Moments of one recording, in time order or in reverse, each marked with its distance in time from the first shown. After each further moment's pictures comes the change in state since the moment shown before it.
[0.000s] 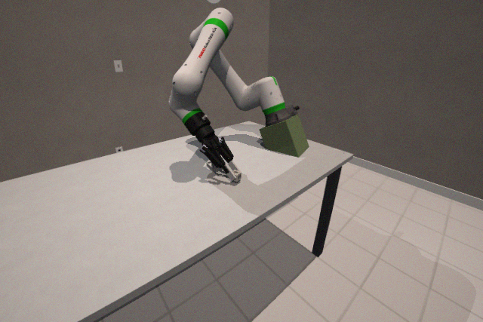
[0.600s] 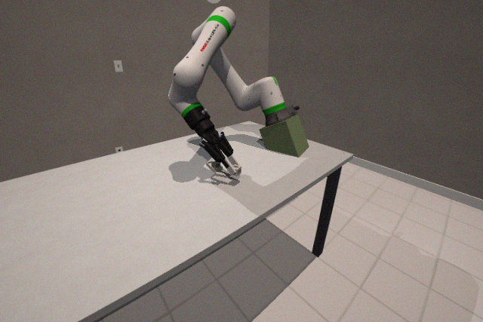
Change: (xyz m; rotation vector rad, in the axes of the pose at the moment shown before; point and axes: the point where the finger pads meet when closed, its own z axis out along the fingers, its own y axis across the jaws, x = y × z) arm -0.017 0.000 -0.017 0.000 0.000 0.000
